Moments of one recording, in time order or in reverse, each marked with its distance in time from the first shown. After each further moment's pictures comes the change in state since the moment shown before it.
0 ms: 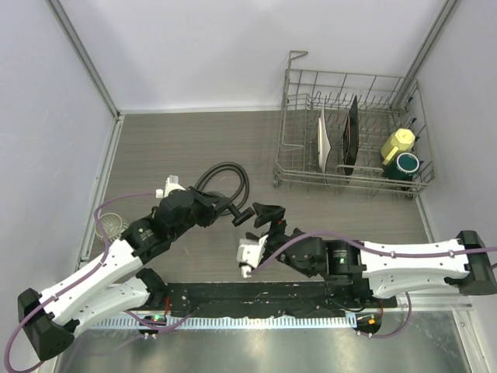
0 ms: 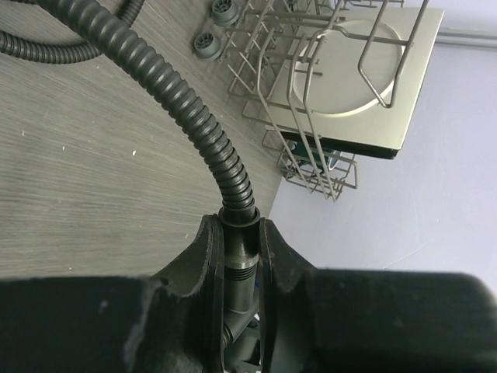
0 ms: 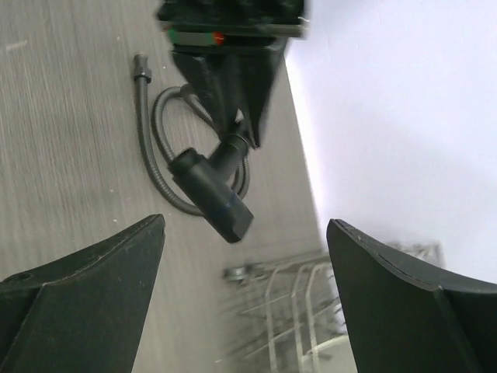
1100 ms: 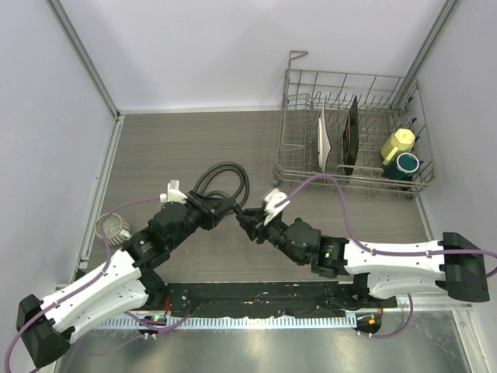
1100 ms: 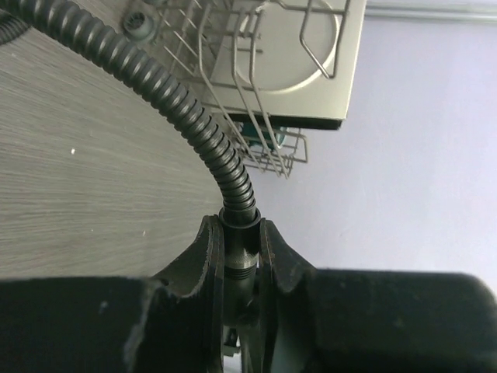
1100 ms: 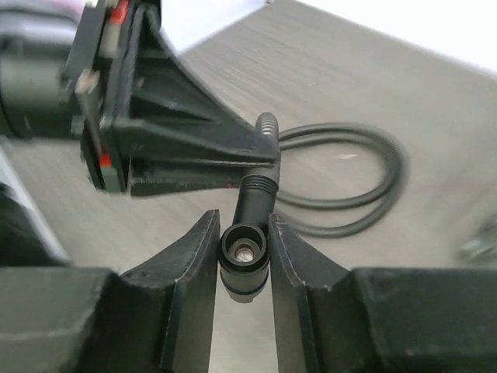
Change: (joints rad) left arm 0.001 -0.087 -0.140 0.230 0.030 -0.019; right arm -0.132 0.161 -0.094 0.386 -0.011 0.701
